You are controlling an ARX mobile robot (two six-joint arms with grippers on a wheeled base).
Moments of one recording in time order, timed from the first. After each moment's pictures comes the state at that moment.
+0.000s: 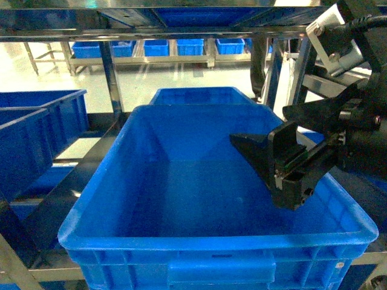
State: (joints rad) left arm 0.00 0.01 0.01 0.00 0.00 0.00; right arm 0.32 1.69 0.63 0.81 -0.42 -0.12
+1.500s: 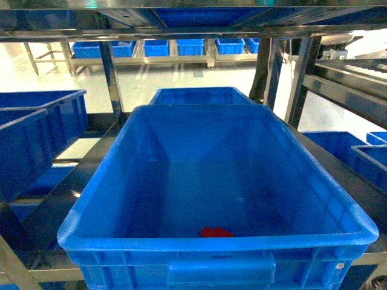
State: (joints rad) left arm 0.00 0.01 0.01 0.00 0.00 0.00; right arm 0.00 0.52 0.12 0.40 0.02 -0.02
